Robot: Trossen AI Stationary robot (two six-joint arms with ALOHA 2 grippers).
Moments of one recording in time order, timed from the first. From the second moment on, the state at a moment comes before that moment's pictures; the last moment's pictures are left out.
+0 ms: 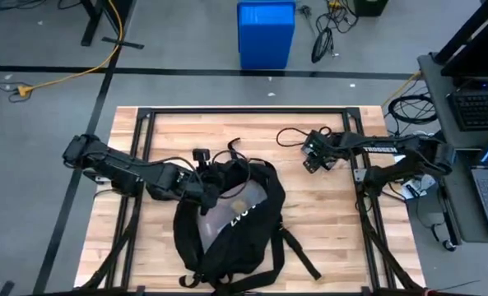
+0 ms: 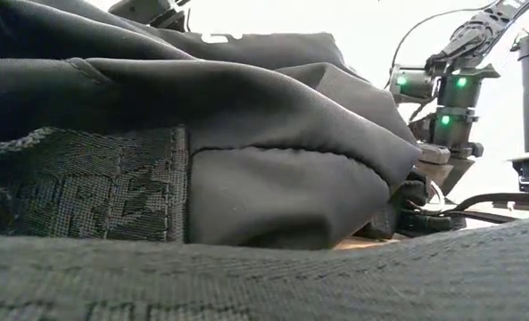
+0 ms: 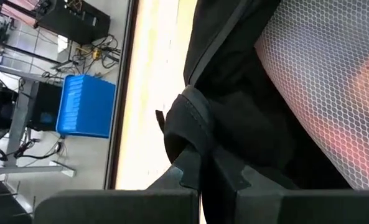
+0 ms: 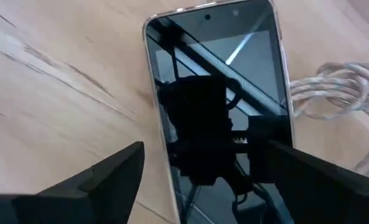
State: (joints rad) left arm -0.29 1.47 1.24 -0.86 -0.71 -0.01; right arm -0.48 1.27 0.57 -0.61 0.24 0.41
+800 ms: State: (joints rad) left arm -0.29 1.47 1.24 -0.86 -0.65 -0.02; right arm -0.63 1.27 0.63 -0.73 0.25 0.50
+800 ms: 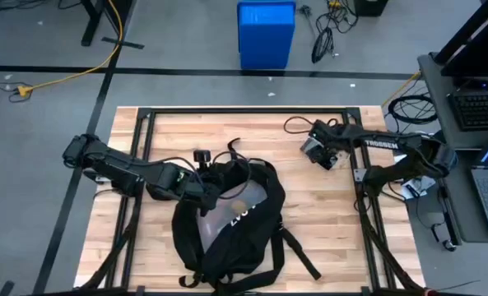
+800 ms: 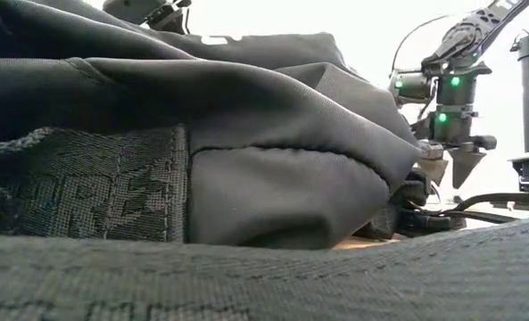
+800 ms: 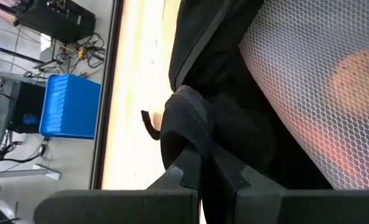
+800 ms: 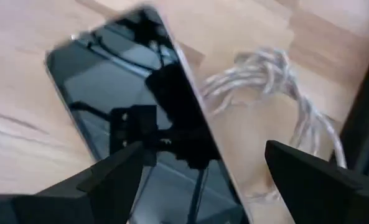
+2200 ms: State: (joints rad) left arm -0.30 1.47 1.24 -0.87 -0.57 -0.02; right arm -0.56 1.40 0.63 -0.73 0.00 0.55
